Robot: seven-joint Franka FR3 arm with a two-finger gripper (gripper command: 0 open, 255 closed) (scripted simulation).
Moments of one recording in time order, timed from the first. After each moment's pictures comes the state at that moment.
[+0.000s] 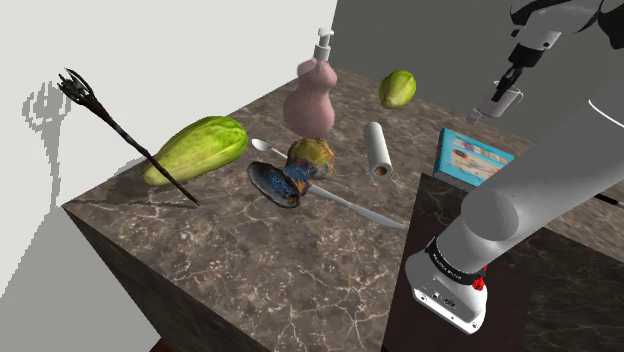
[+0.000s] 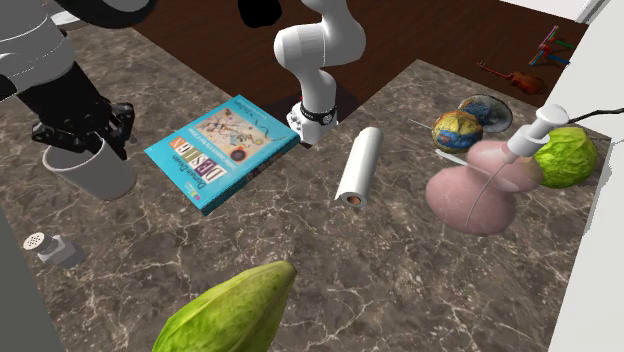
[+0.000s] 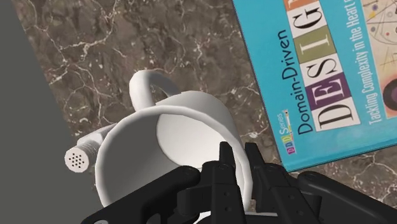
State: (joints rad) arm -0.35 -0.08 -0.87 -1.90 -0.13 1.88 -1.10
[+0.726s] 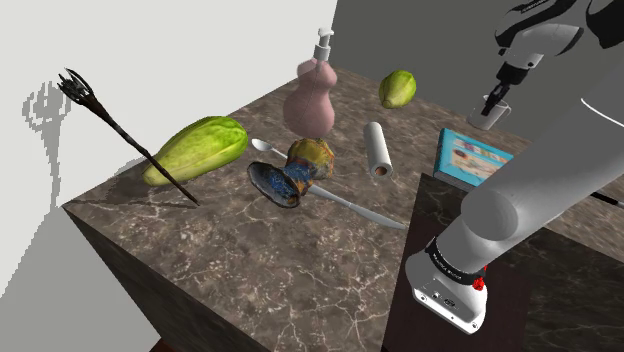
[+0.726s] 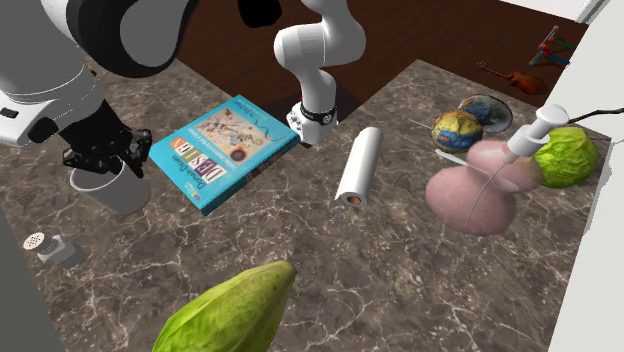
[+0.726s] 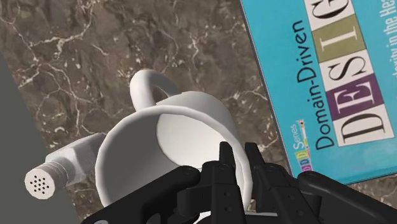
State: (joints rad) arm -0.35 -0.04 -0.88 -2.01 -0.11 2.02 -1.12
